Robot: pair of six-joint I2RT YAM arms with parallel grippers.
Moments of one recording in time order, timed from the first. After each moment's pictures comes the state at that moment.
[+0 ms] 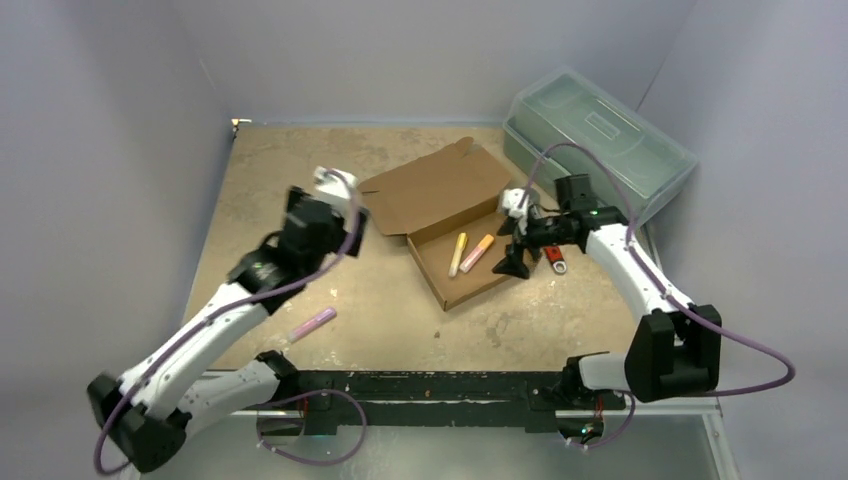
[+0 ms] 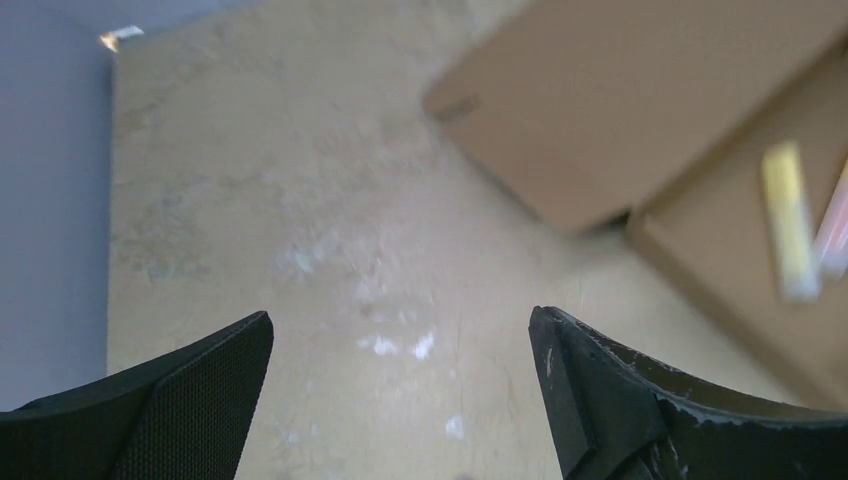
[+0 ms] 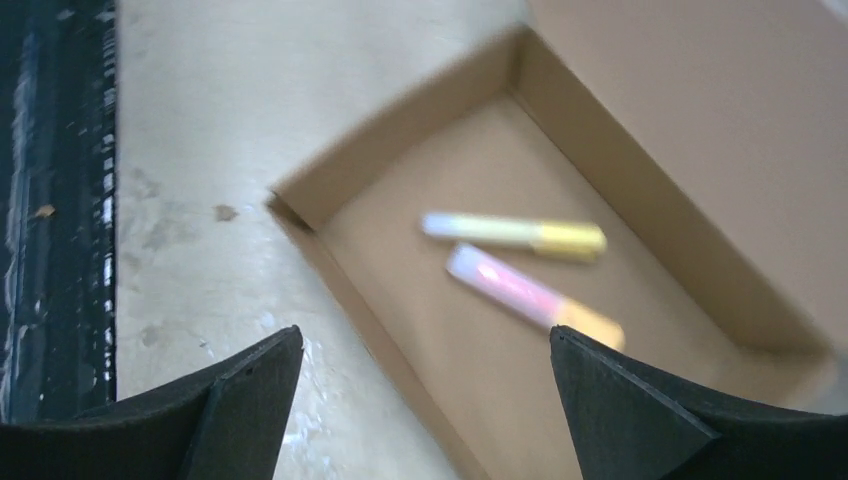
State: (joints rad) left arm -0.70 1.00 0.90 -0.50 -0.52 0.00; right arm 0.09 1.33 0.99 -0.73 -0.94 -0.93
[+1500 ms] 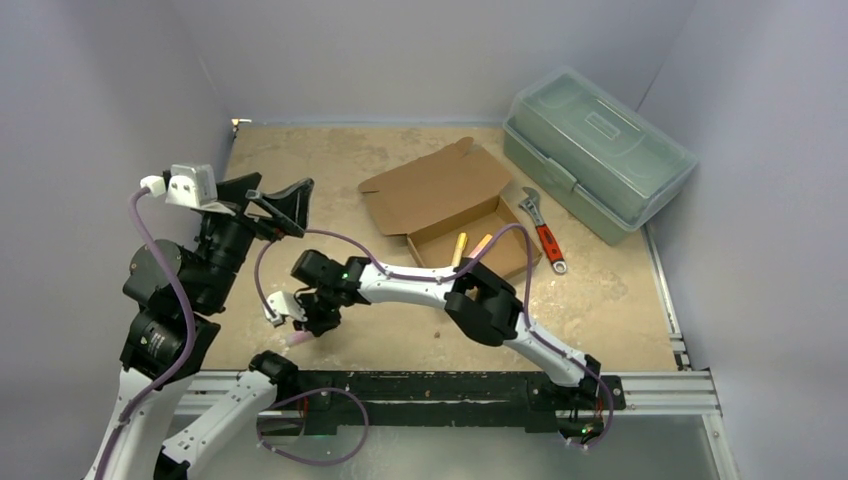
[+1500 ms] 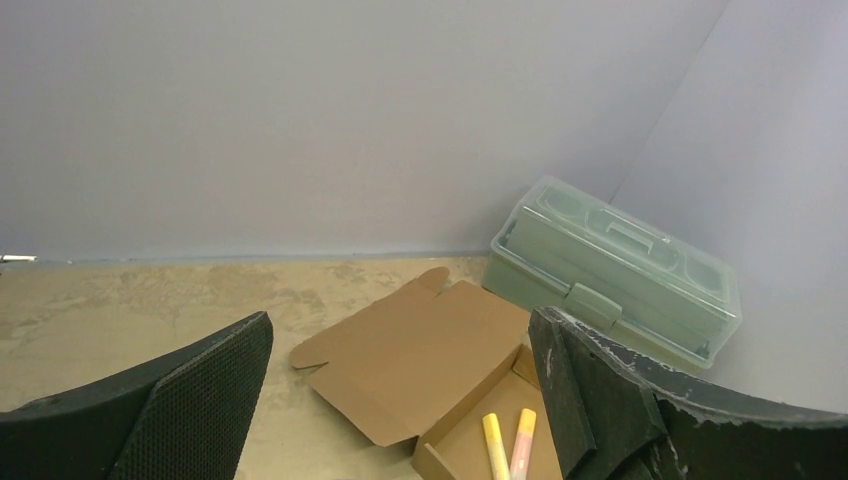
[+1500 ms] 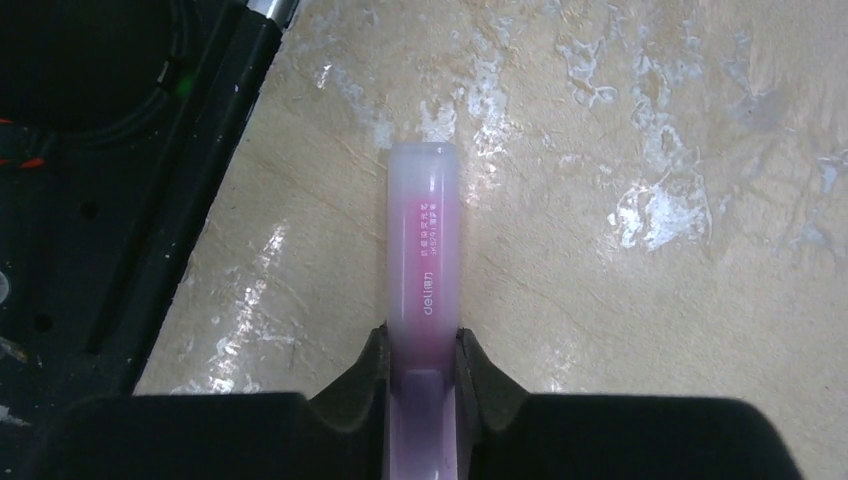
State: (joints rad) left arm -0.46 0.62 1.18 -0.36 -0.17 -0.25; right arm 1.22 2.44 2.03 -0.55 -0.44 -0.62
